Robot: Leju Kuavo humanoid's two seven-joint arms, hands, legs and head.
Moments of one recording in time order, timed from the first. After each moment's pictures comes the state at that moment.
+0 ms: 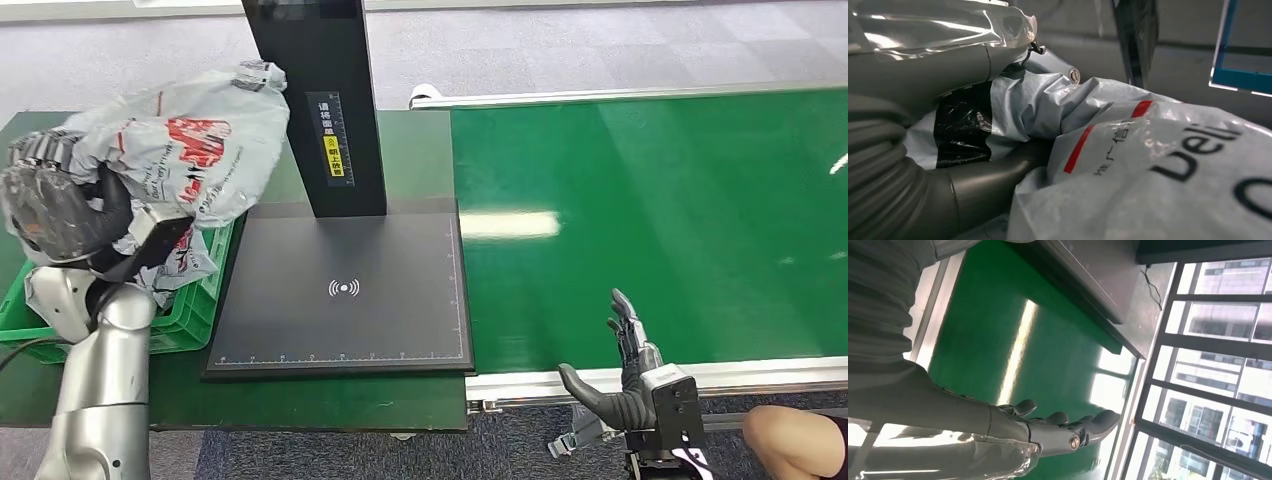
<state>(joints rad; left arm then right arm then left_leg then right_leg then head) -0.57 0.02 0.23 -1.28 -1.00 0.66 -0.52 0.15 0.00 -0.02 -1.60 0.17 0.02 -0.34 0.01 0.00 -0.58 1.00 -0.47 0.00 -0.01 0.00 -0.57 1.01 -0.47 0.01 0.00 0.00</state>
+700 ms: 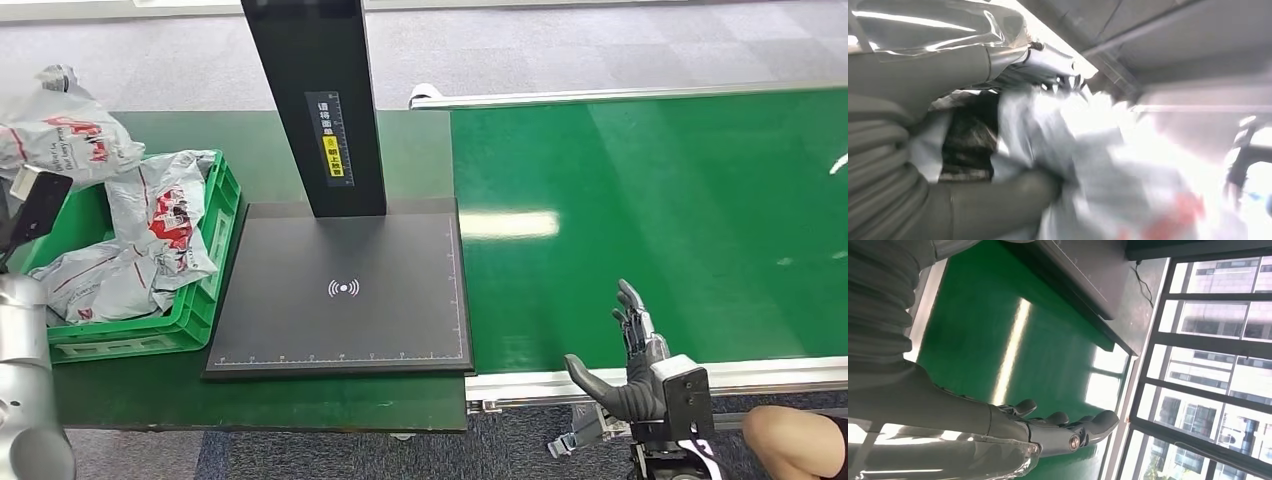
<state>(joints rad) -0.76 0.27 0.52 -0.80 -1.20 0.66 -0.38 0.12 0.00 -0.04 -1.61 0.15 0.05 -0.33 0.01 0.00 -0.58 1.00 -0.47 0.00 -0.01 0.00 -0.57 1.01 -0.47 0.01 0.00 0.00</state>
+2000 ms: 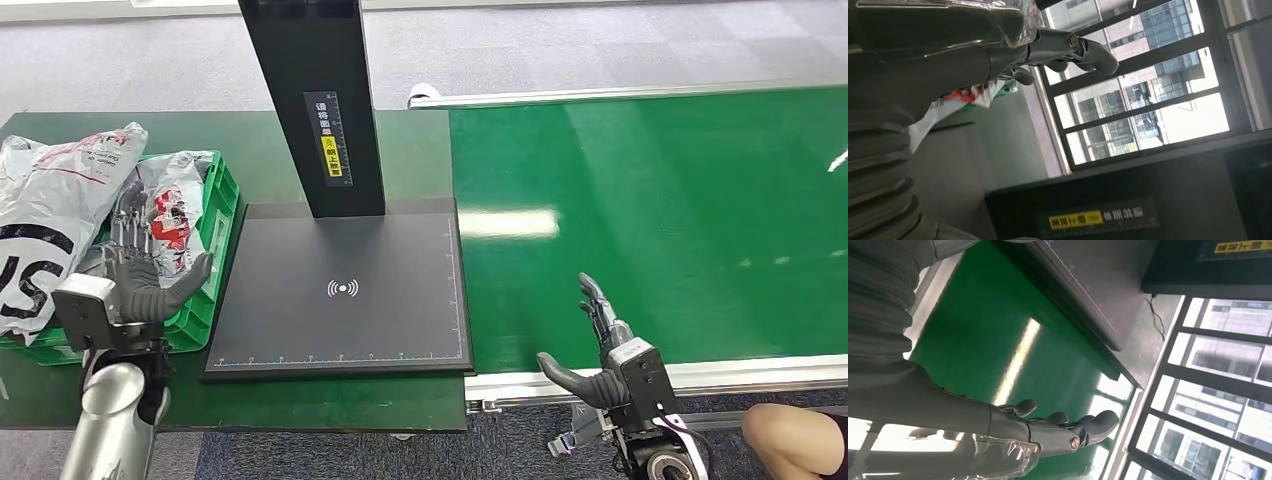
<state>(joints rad) -0.23 0.04 0.04 -1.45 -0.05 0.00 -0.51 0.04 -0.03 0.02 -1.51 0.21 0.12 -0.33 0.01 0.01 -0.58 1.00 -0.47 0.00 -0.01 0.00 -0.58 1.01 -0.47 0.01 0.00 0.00</state>
